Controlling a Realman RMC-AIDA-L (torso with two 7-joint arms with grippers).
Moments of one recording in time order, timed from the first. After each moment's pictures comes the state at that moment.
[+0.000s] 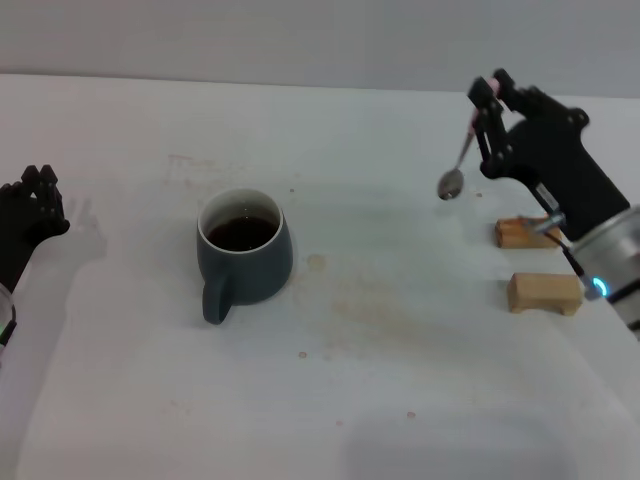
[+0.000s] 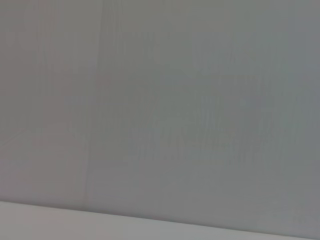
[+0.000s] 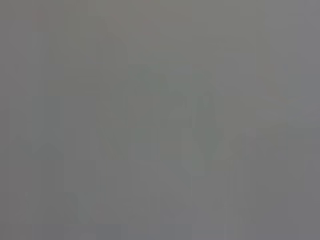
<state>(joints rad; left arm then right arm) -0.35 -2.07 -1.32 -0.22 2.80 0.97 -0.32 0.62 2.08 -0.11 0.21 -1.58 -1.42 0.24</state>
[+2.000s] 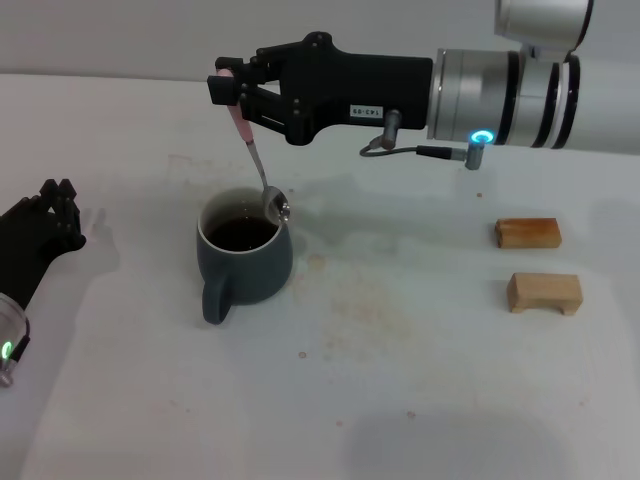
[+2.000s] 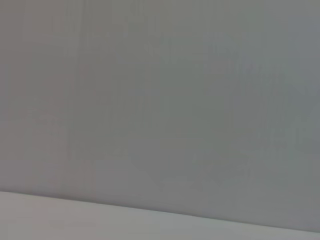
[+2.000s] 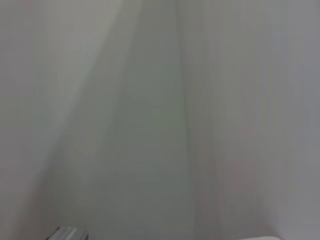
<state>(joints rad) -0.32 -2.08 -1.25 -0.23 2.80 1.00 -0.35 1.03 2.09 -0.74 -0.25 -1.73 -1.38 1.14</state>
